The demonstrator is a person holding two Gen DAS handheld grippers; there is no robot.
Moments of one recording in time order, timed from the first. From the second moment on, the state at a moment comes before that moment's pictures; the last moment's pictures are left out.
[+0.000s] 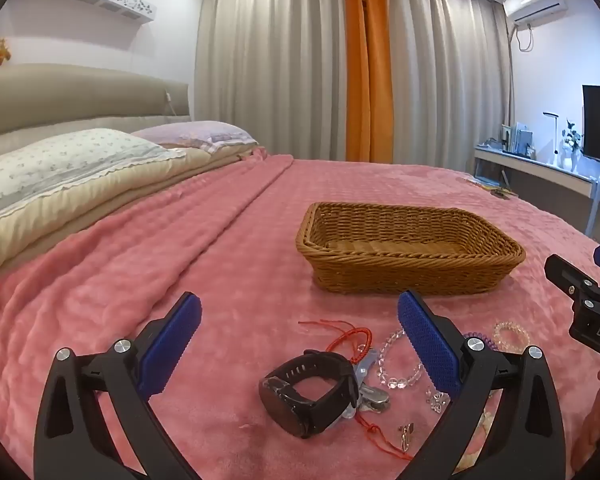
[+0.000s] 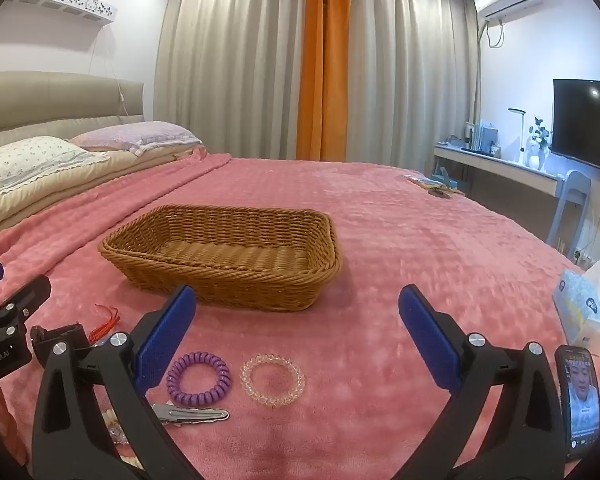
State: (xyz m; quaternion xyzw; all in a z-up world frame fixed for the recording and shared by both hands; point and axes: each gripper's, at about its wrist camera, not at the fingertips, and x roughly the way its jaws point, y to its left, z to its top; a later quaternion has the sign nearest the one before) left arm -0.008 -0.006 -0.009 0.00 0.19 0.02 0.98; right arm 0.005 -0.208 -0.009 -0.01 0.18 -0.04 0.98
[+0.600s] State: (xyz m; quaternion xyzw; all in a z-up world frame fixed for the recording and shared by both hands) left arm -0.008 -0.006 -0.010 0.00 0.18 0.02 0.98; right arm 0.006 -0.210 -0.009 0.00 0.17 -0.04 0.98
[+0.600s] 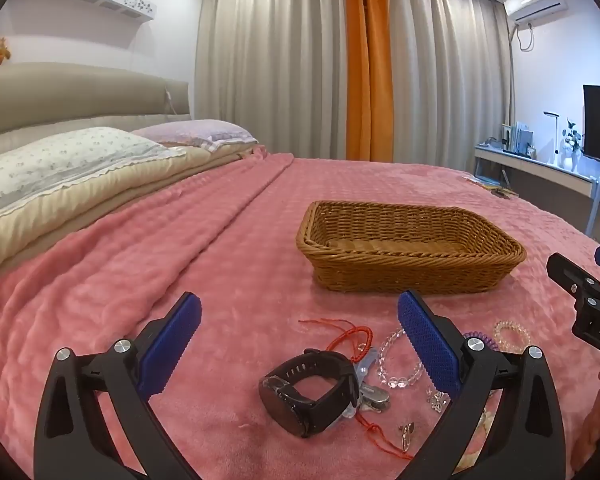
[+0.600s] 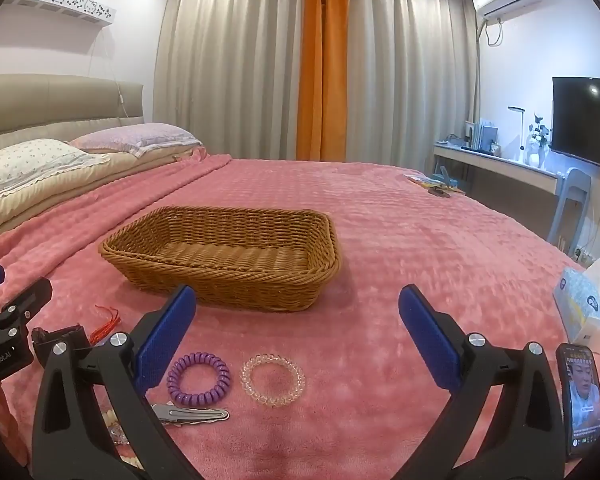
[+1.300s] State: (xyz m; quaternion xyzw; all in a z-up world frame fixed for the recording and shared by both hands) left arm -0.009 -0.007 -0.011 0.00 0.19 0.02 0.98; right arm 0.005 -0.207 -0.010 0.00 0.17 -0.04 0.98
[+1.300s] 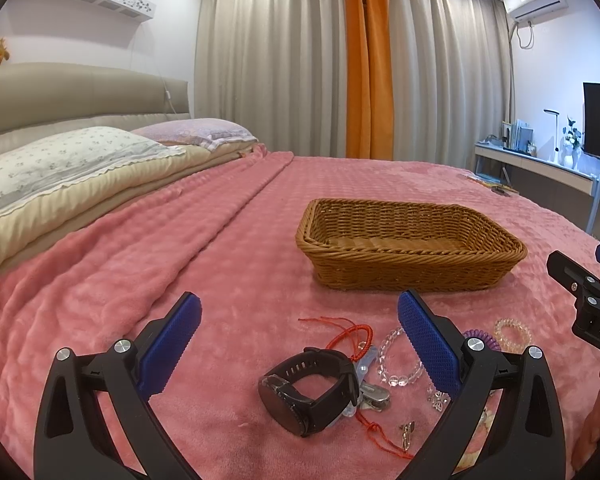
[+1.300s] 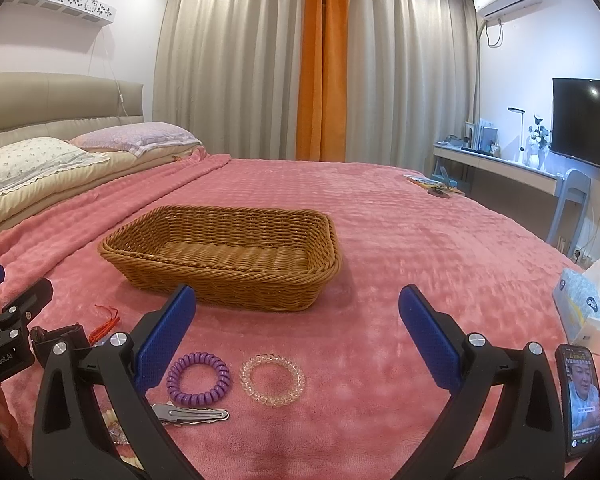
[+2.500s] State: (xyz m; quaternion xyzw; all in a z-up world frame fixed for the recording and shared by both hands) left arm -0.006 0.078 0.008 -0.12 0.29 -0.05 0.95; right arm 0.016 -0.234 -0.009 0.02 0.23 -0.03 0.97
